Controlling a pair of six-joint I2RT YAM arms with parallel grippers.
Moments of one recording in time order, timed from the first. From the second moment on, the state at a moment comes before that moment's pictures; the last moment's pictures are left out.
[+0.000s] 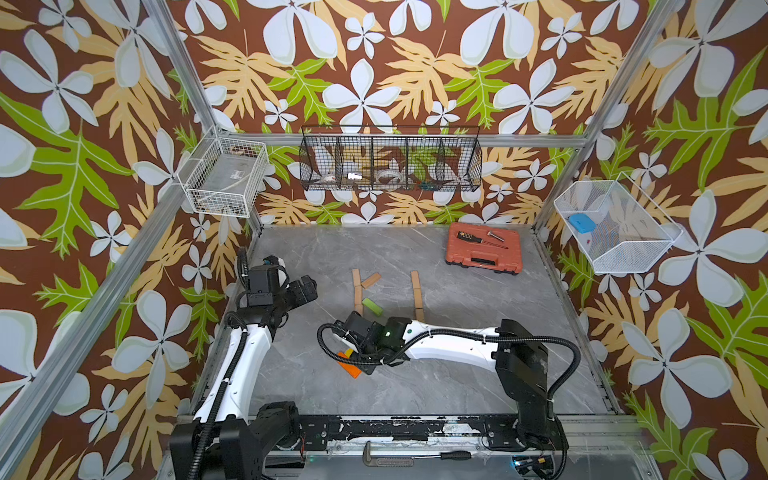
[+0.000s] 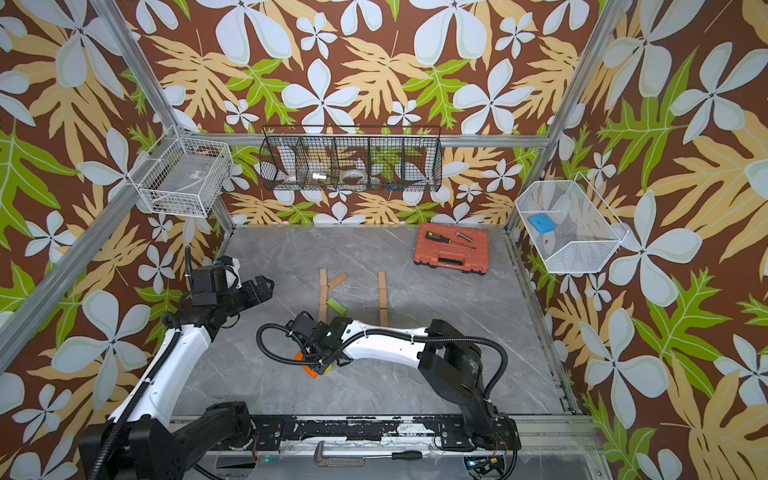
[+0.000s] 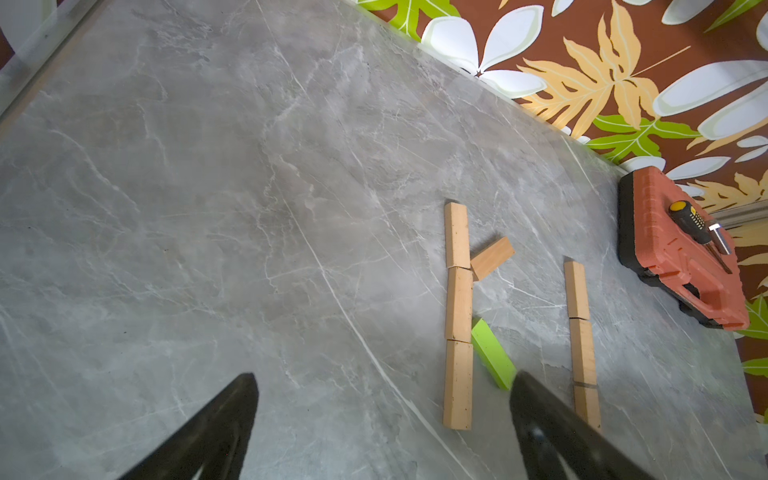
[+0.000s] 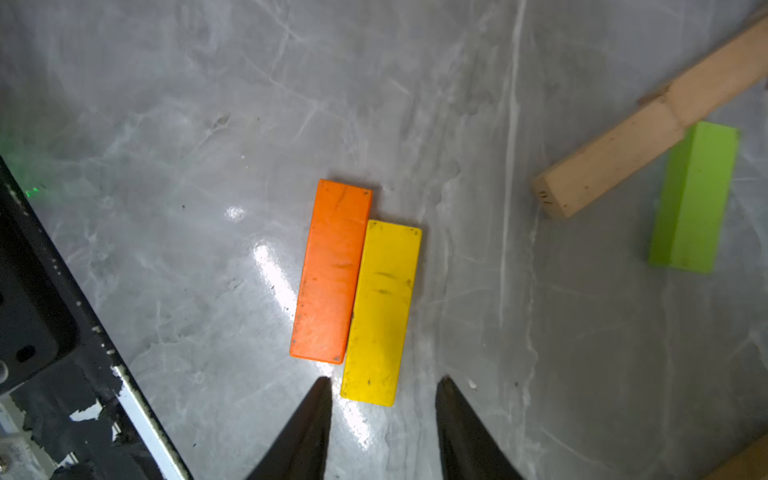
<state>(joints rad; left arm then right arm) 0.09 1.10 0.83 -0.45 0.20 -0.38 1.19 1.98 1.50 -0.67 0.08 0.13</state>
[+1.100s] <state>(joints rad) 0.09 1.11 0.83 -0.46 0.22 -0.36 1.18 2.09 1.50 -0.66 0.09 0.14</state>
